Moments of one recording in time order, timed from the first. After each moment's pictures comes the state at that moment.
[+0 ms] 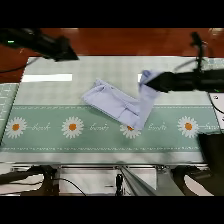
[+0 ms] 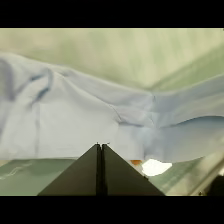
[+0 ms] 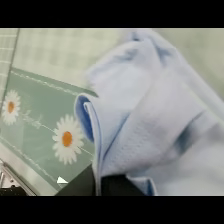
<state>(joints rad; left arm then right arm) -0.05 -1.39 1.69 0.87 -1.42 -1.40 0.16 -1.10 1.15 -0.71 1.11 1.36</state>
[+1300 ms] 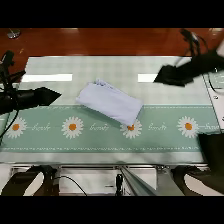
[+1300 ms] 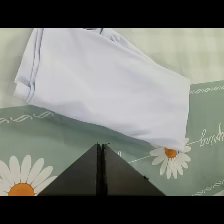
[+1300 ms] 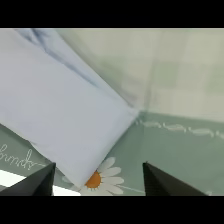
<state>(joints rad) 0.05 -0.74 0.82 0.88 -1.08 -1.32 0.05 -1.13 1.17 -1.13 1.24 1.62</state>
